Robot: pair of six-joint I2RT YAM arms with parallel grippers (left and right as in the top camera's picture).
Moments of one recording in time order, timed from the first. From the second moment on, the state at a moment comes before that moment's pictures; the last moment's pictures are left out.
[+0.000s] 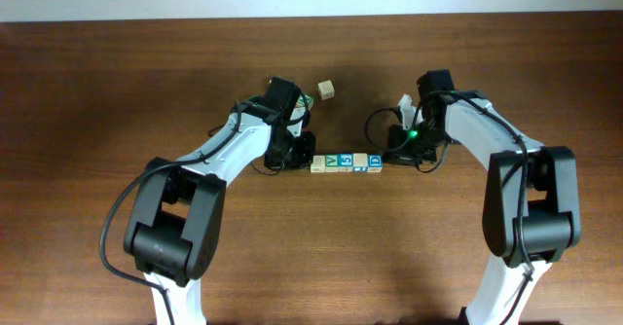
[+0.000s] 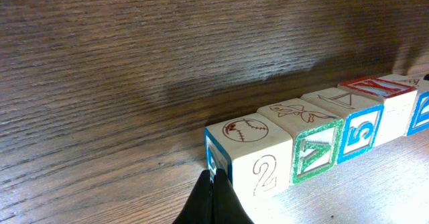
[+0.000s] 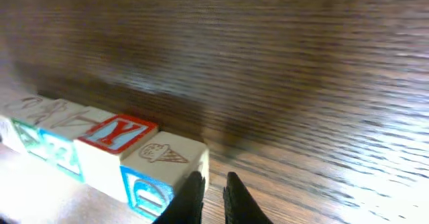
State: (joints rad) left arm -0.40 2.04 1.39 -0.69 0.36 -0.36; right arm 0.09 2.04 1.35 -0.81 -0.46 0.12
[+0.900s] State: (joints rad) left arm -0.40 2.04 1.38 -0.69 0.35 -0.35; right arm -0.09 2.06 1.16 -0.64 -0.86 0.03
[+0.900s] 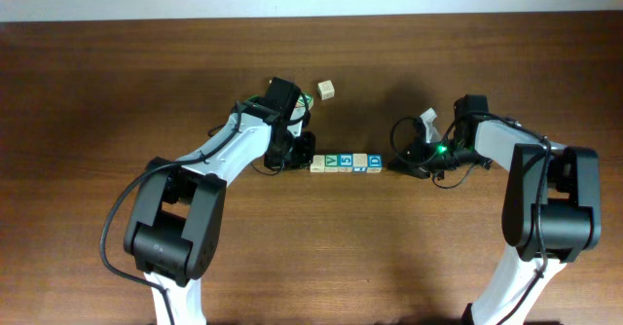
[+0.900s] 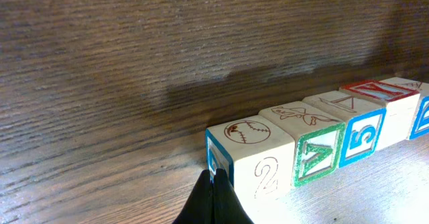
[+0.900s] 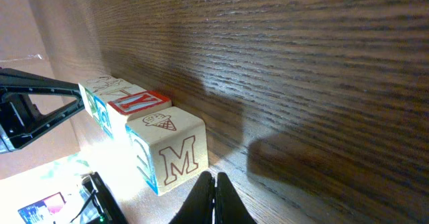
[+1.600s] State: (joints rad) left arm -0.39 2.04 1.38 -0.66 0.35 -0.36; right arm -0.09 2.06 1.16 -0.61 -0.87 0.05
